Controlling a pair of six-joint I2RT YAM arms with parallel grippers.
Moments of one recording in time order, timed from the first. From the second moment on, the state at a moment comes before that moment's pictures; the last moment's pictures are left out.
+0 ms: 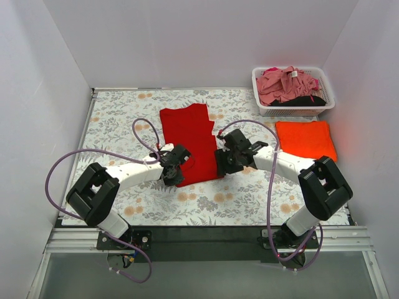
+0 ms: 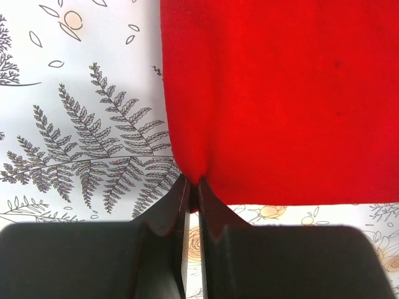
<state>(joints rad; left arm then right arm) -0.74 1.56 0.85 -0.55 -0.27 -0.97 0.68 1.57 0.94 -0.40 -0.14 0.33</state>
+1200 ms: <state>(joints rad) -0.74 1.49 0.78 -0.53 -0.22 -0.99 0.76 1.80 1.13 -0.53 -0.02 0.39</state>
